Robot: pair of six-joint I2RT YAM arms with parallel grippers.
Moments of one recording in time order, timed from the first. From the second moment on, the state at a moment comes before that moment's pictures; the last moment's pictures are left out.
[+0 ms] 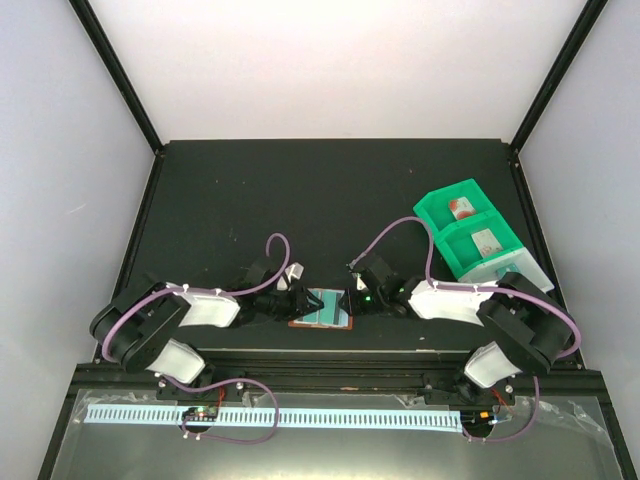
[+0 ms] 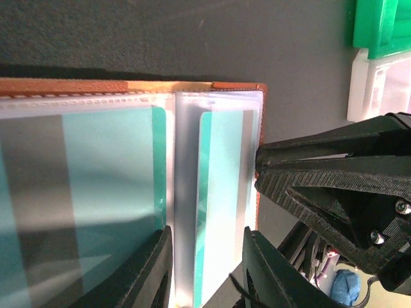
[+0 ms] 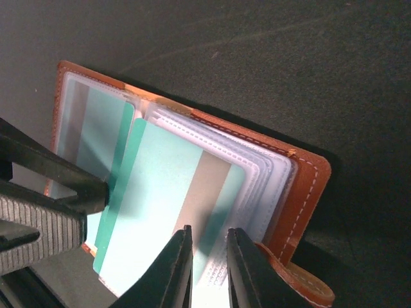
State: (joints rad) left arm -0.65 1.46 0.36 0.34 0.57 -0.96; right arm 0.85 1.51 0.60 -0.04 -0.22 0.71
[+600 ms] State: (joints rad) left arm -0.66 1.49 0.37 0.35 0.60 -0.97; right arm 0.86 1.53 0.61 -0.03 -0.19 0.70
